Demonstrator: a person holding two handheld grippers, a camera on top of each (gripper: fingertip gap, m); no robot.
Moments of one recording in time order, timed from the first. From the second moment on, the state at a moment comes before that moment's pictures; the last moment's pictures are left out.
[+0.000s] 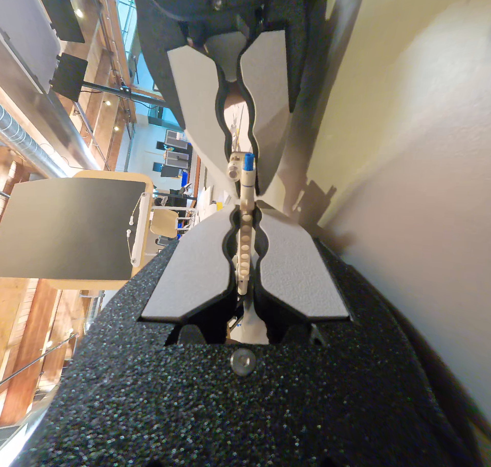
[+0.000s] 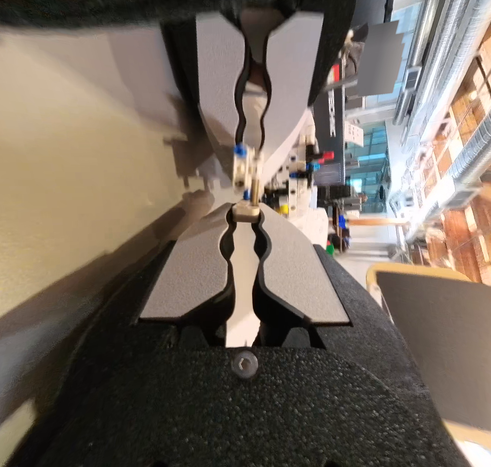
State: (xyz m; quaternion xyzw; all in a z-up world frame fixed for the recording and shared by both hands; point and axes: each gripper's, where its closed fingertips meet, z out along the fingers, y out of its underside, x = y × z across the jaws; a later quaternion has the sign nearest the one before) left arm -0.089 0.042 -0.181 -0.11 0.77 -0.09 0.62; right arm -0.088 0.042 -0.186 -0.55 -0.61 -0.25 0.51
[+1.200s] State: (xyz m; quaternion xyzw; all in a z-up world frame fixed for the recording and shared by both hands) left arm -0.139 0.088 -0.179 -0.34 0.86 -0.09 0.36; right arm -0.046 0.042 -0.178 -0.62 -0.54 -0.22 0.52
